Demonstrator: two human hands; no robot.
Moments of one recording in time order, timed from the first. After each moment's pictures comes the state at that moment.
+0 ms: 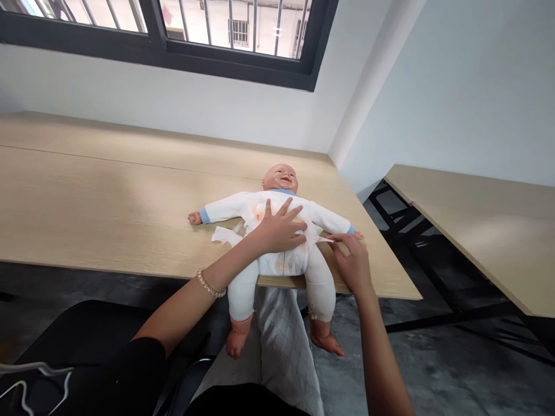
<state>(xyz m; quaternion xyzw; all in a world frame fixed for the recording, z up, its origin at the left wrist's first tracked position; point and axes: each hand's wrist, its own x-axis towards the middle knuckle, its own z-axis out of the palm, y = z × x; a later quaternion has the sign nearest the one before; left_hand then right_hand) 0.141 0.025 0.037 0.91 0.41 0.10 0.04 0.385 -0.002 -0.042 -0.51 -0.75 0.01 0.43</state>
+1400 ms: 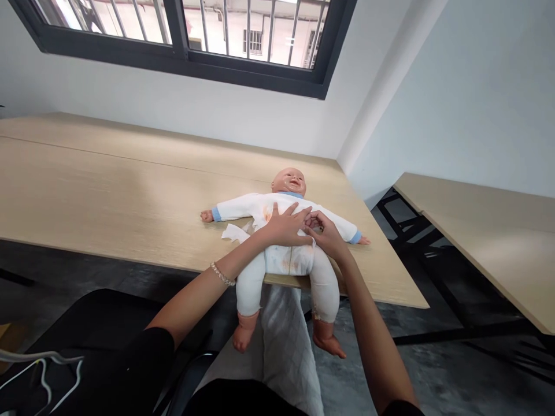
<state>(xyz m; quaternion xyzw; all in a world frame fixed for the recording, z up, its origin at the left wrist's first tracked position) 0.142 0.041 0.035 0.88 0.44 0.09 0.15 0.314 0.048 -0.005 -0.39 -0.73 0.33 0.45</state>
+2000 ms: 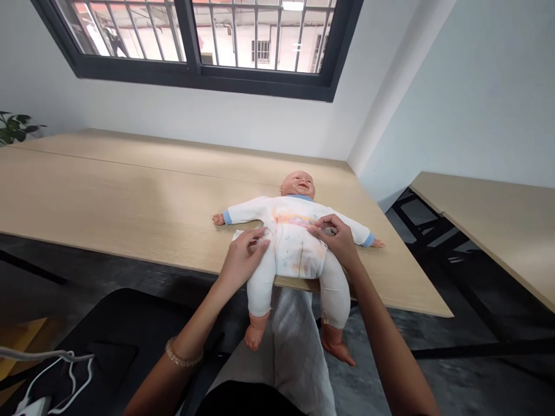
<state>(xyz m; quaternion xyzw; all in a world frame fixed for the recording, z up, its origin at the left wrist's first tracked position) 0.059 -0.047 -0.015 0.63 0.52 0.52 0.25 0.313 0.037 -0.007 -0.42 -0.71 0.25 0.50</state>
